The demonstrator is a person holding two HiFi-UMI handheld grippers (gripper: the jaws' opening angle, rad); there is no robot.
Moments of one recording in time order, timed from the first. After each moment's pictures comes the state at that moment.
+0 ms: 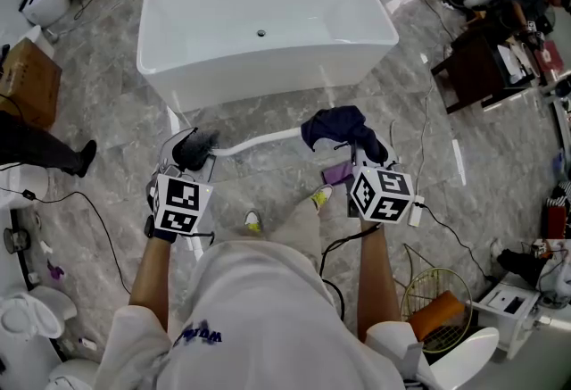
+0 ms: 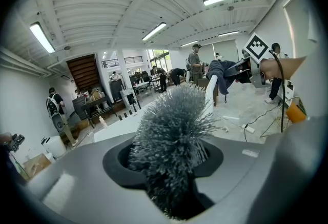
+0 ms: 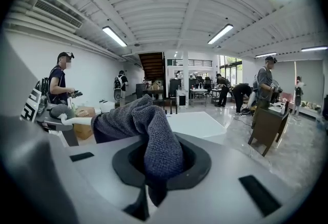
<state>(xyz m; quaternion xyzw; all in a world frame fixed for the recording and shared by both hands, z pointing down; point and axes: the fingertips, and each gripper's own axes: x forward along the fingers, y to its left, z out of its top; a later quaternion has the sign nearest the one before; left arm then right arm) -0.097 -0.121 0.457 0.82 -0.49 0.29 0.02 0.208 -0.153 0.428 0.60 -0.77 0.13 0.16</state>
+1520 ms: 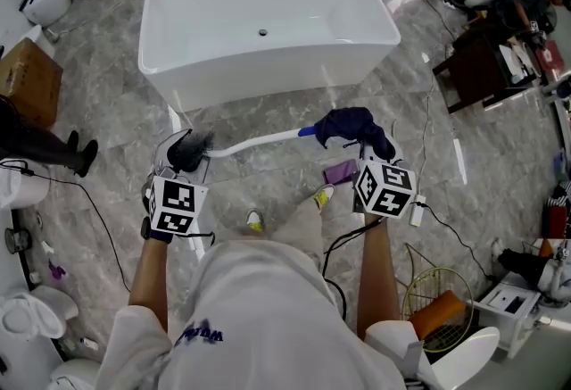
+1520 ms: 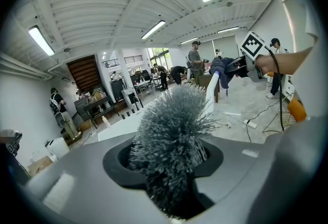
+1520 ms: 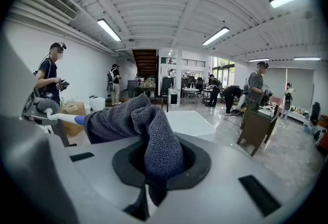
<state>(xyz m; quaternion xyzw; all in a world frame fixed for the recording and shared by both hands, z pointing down) -0.120 -0.120 0.468 0.81 -0.50 0.30 0.01 0.224 -0.164 0.438 0.64 -0.74 0.12 0.18</state>
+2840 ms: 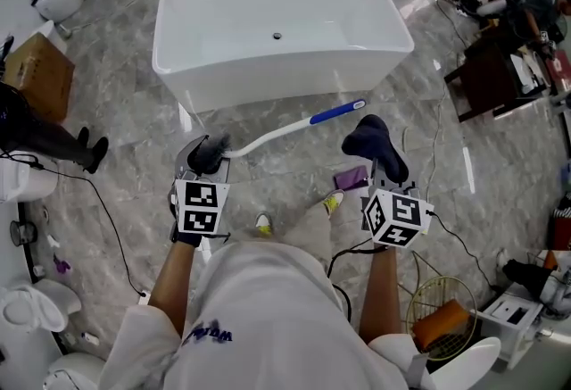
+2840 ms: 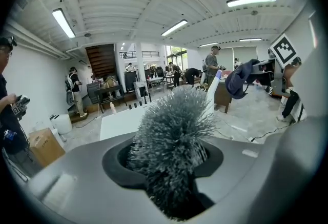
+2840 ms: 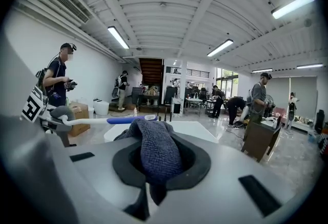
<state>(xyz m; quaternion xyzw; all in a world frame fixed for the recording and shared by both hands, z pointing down) -0.124 -0.123 0.484 0.78 -0.56 0.26 0.09 0.204 -0.137 0.408 0.63 -0.76 0.07 0.15</state>
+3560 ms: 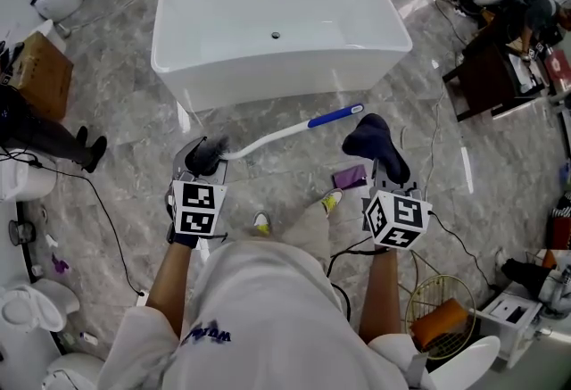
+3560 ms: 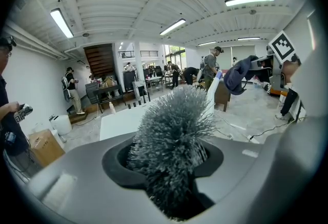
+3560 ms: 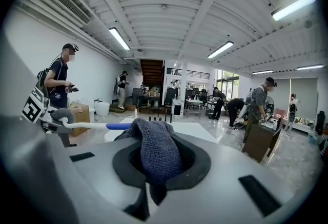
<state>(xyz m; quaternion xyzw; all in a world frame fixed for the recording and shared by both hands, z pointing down) -0.125 -0.114 0.485 0.78 -0.55 0.27 0.09 0.205 -0.129 0.398 0.63 -0.76 0.06 0.15</state>
